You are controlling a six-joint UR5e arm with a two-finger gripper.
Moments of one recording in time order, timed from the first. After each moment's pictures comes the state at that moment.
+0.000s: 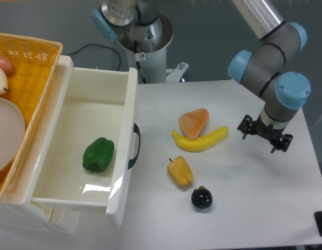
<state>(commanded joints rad) 2.83 -2.10 -1.51 -1.10 1.56 1.31</state>
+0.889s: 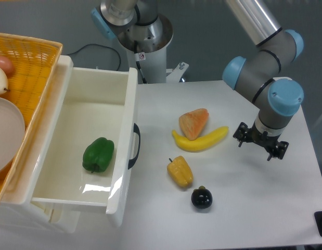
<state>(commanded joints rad) 2.78 -2.10 -1.49 -1.06 1.55 1.14</state>
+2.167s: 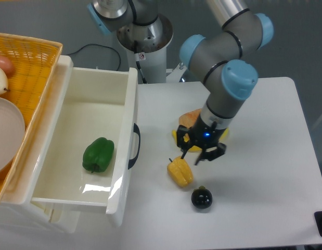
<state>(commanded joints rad) 2.60 -1.92 -1.59 -1.23 1.12 0.95</state>
